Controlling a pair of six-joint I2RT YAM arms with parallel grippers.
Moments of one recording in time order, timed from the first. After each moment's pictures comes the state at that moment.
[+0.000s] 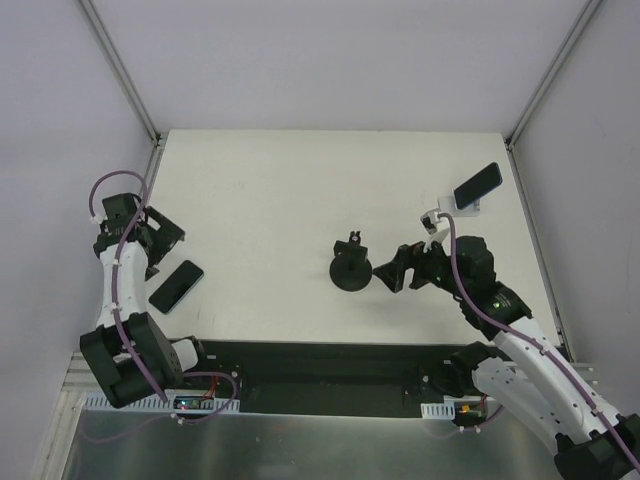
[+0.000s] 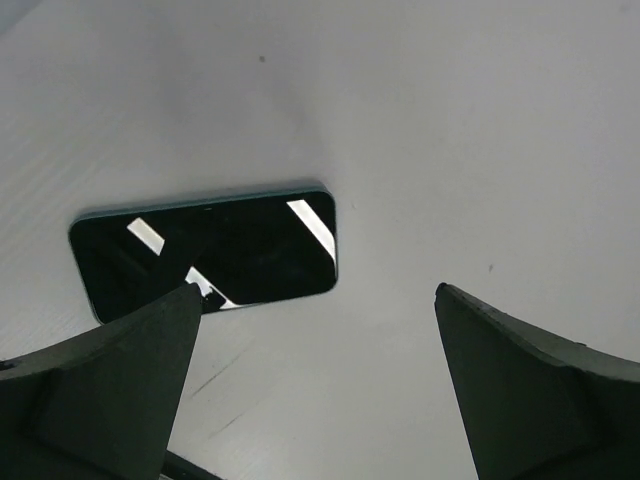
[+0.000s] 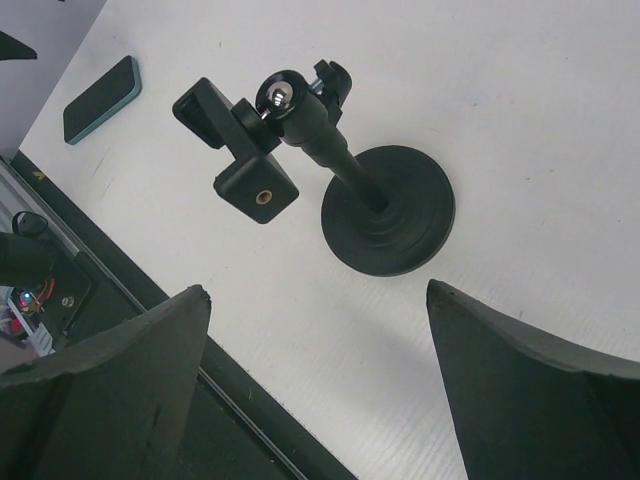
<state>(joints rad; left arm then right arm) 0.39 1.16 0.89 -0.70 0.07 -0.56 0.51 0.69 0.59 -0.31 -0.30 0.32</state>
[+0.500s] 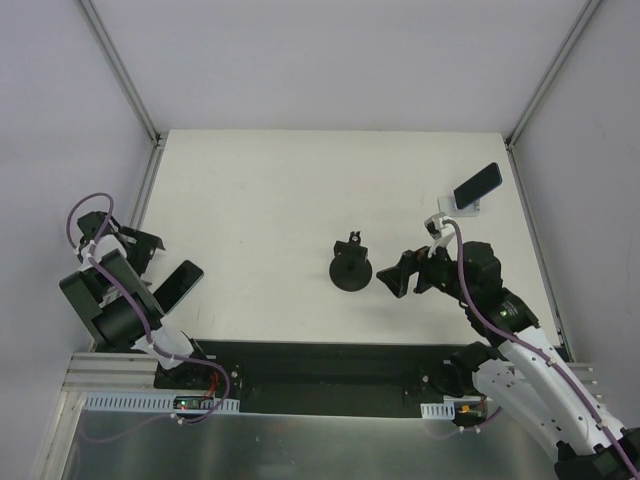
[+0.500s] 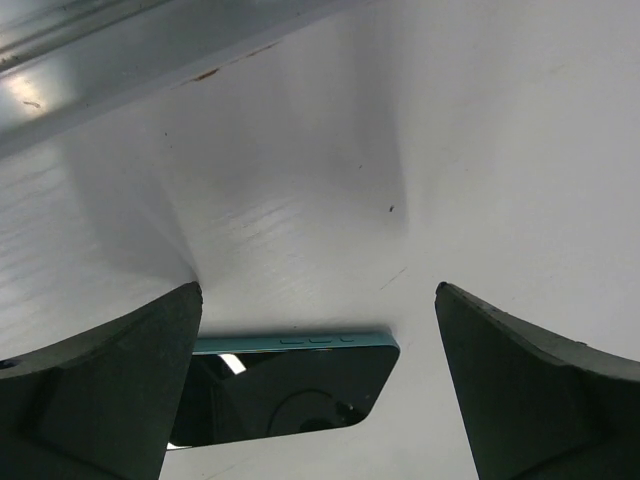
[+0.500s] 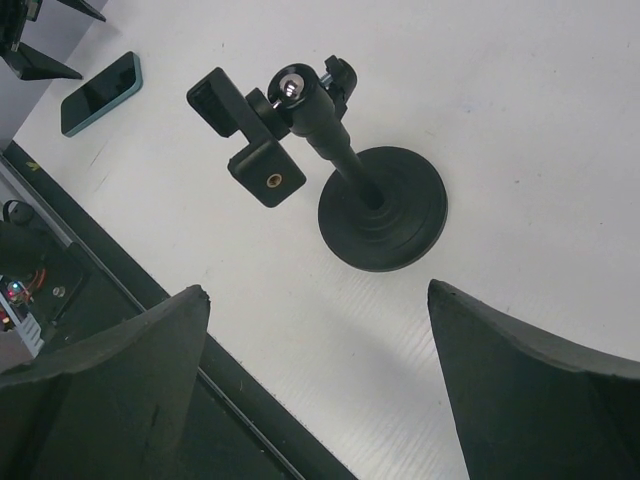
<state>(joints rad) 0.68 1.52 0.88 -0.49 0.15 -0.67 0.51 0.60 0.58 -0.36 -0.30 0.28</state>
